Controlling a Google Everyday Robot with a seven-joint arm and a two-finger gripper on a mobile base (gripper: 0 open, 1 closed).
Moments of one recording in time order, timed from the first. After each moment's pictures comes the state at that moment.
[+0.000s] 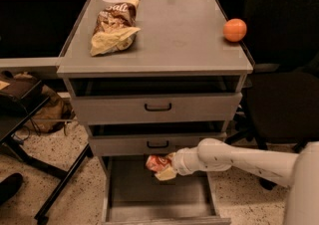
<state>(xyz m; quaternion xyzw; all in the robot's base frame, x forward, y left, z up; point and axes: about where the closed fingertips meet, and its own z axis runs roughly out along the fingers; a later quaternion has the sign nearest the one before) 0.558 -0.026 0.405 -0.50 0.78 0.24 0.30</state>
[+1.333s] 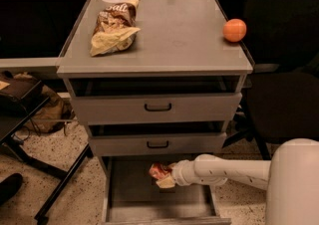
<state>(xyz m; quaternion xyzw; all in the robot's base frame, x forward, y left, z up) 0.560 -0.035 0.320 -0.44 0.82 0.21 0.30</state>
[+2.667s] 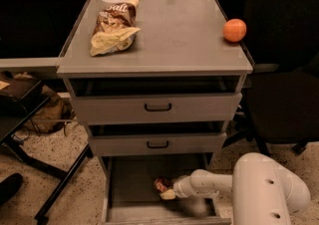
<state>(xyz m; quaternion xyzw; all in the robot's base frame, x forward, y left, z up) 0.567 -0.056 0.148 -0.39 0.86 0.21 0.25</state>
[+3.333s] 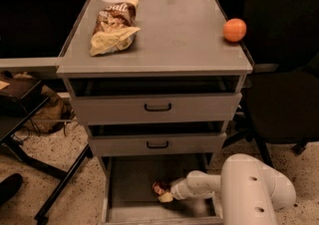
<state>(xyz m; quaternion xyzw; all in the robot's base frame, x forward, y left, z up) 0.563 -0.051 0.111 -0.39 0.87 0.21 0.22</state>
